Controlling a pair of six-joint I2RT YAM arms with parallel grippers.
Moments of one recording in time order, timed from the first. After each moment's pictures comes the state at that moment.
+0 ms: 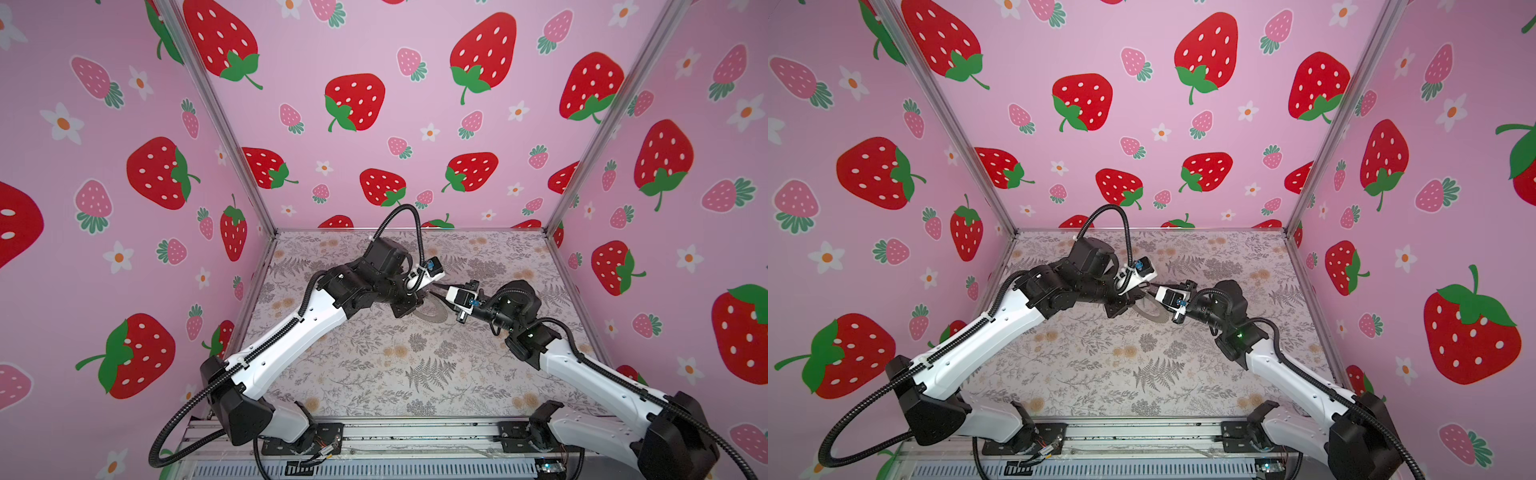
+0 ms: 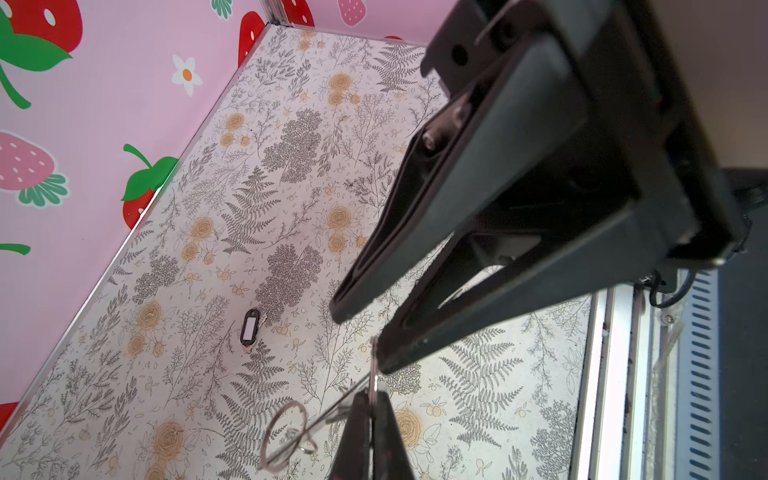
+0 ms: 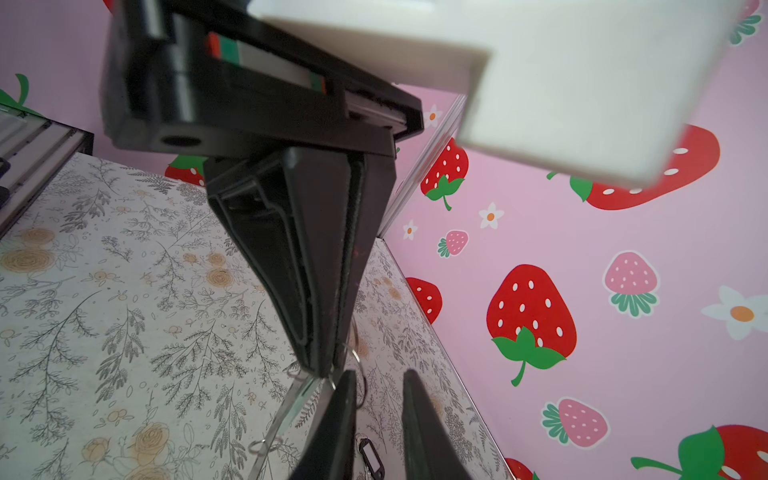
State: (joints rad) left arm -0.76 1.44 1.53 -0.85 0.24 0.42; right arm 0.70 1.10 0.68 0.42 -0.53 -0.59
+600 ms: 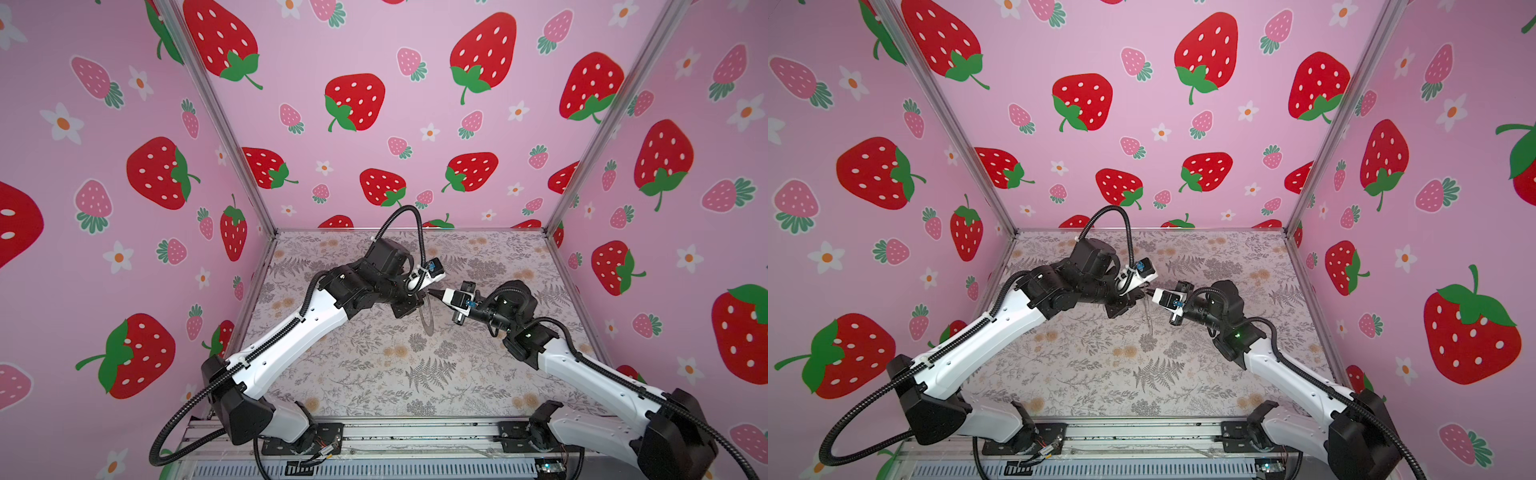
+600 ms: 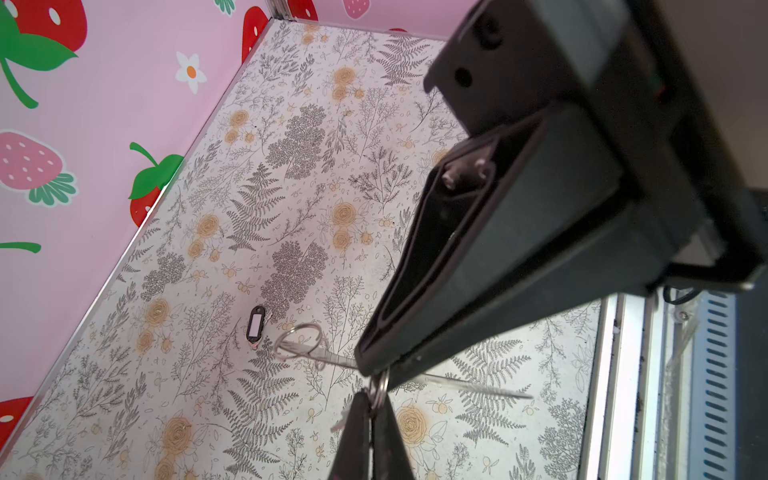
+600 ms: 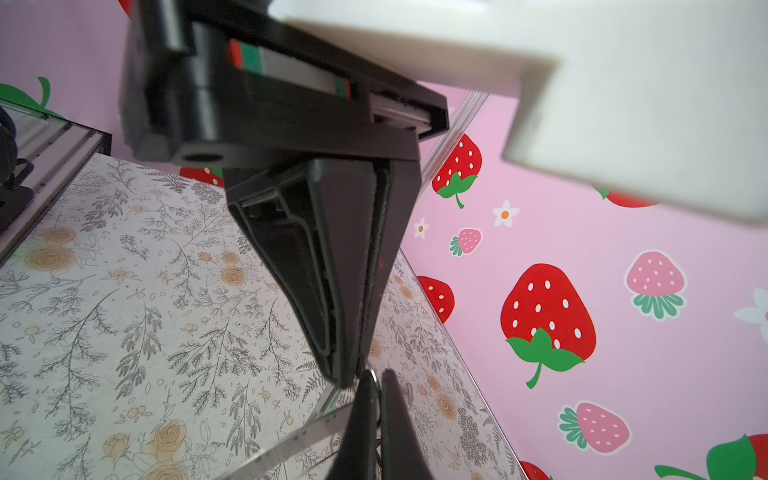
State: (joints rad) left arm -0.77 1.45 1.53 -0.85 0.22 0.44; right arm 0.72 1.11 0.69 0.40 -0.52 -0.58
